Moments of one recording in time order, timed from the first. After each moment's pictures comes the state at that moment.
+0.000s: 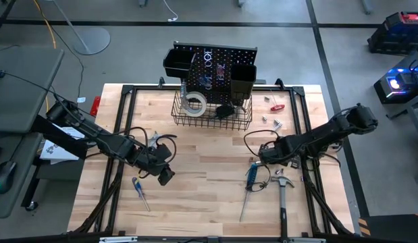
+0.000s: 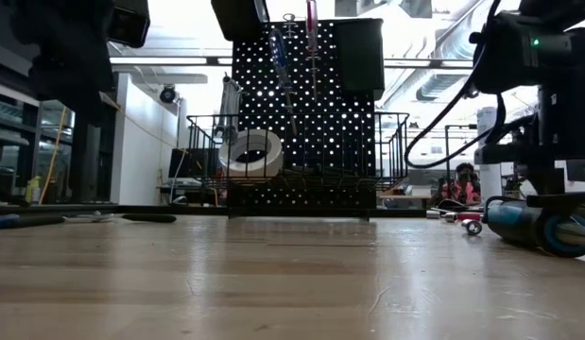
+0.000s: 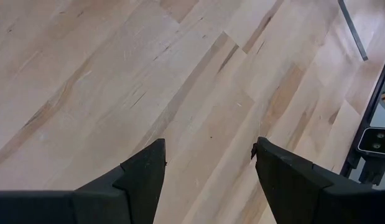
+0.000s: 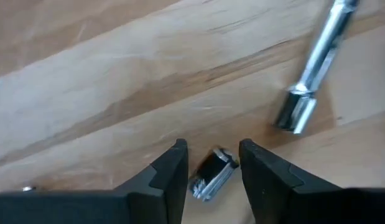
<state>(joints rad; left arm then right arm) -0.46 1.22 0.82 -0.63 -0.22 -1.11 0.25 1.34 0.59 -0.83 0.05 2.17</state>
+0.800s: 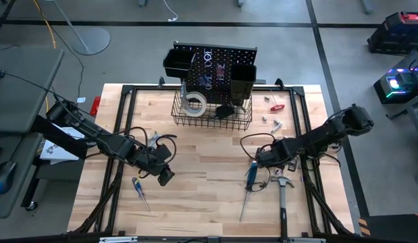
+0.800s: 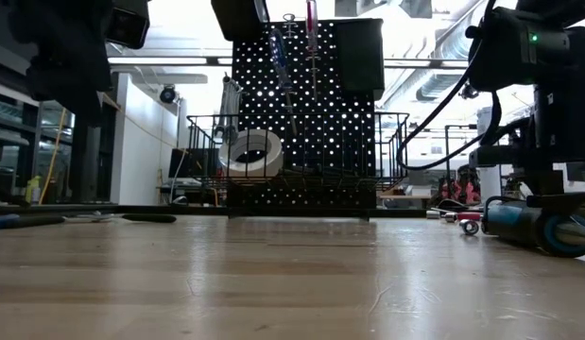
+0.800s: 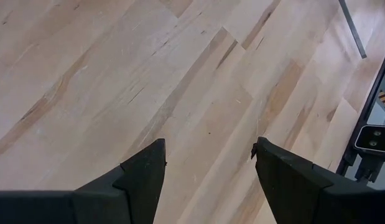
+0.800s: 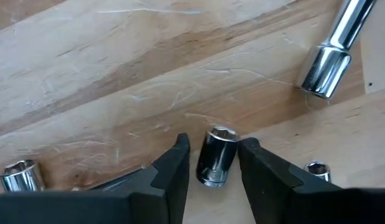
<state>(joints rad) -0.46 1.22 0.82 -0.63 -0.20 -1.12 0.29 1.43 0.61 -0.77 0.00 2.20</state>
